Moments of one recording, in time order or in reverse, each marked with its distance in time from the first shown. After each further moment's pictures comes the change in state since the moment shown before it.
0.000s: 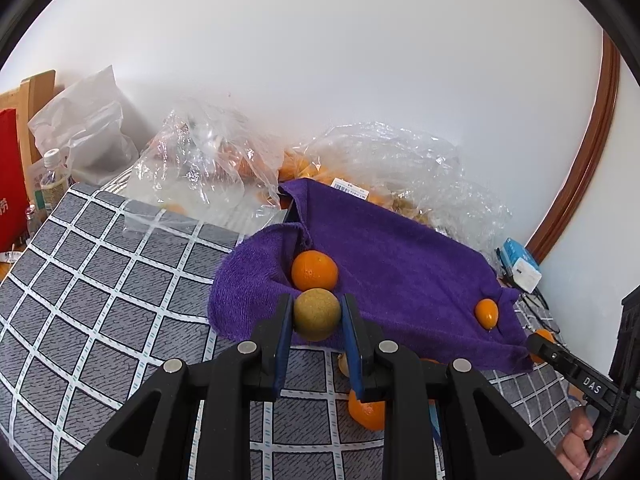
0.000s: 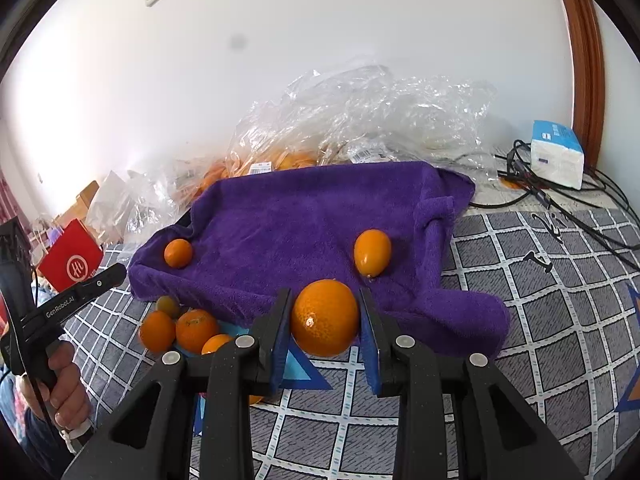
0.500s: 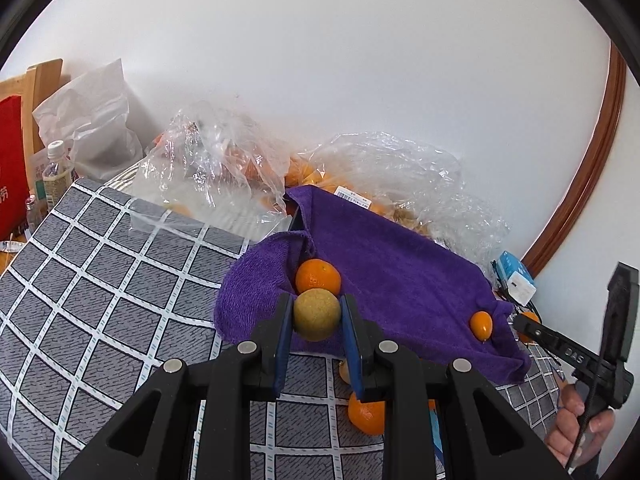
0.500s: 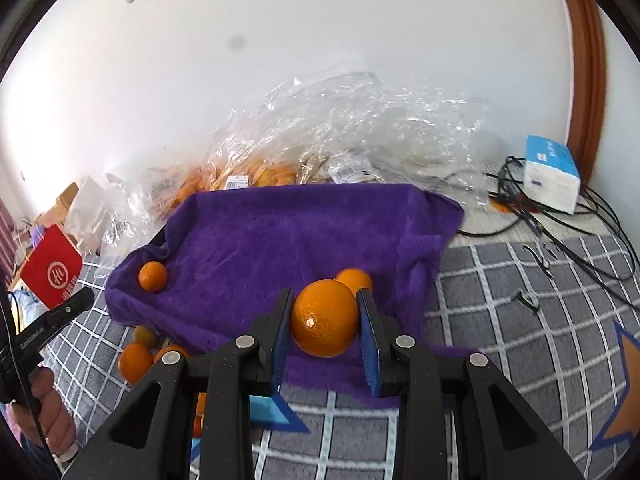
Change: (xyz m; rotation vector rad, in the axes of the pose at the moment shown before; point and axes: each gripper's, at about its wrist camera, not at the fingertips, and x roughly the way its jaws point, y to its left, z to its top) left arm -0.002 0.007 0.005 -0.044 -0.006 -0.015; right arm 0.024 0.003 0.036 -0.031 0.032 -0.067
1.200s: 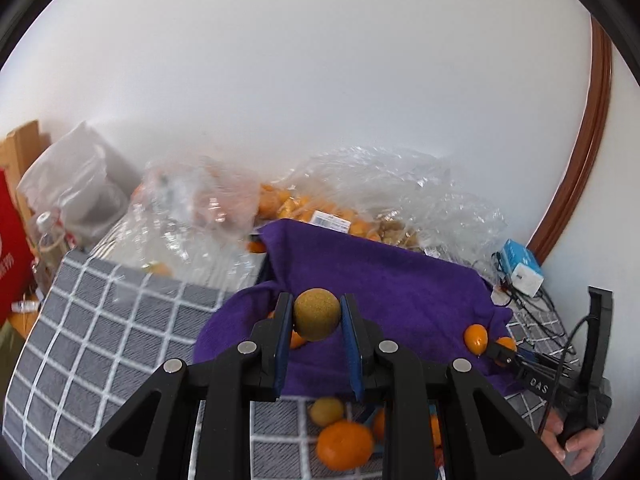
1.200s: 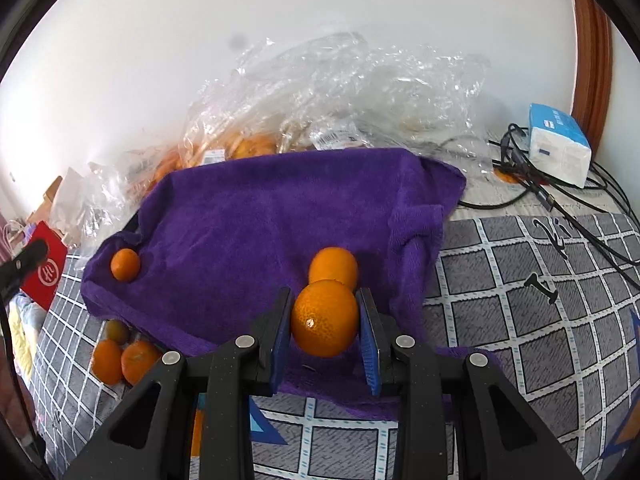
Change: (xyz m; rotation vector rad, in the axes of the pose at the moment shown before) left arm 0.012 -0.061 0.046 0.154 0.022 0.064; right arm 0.028 -0.017 -0.006 0.038 0.089 -0.034
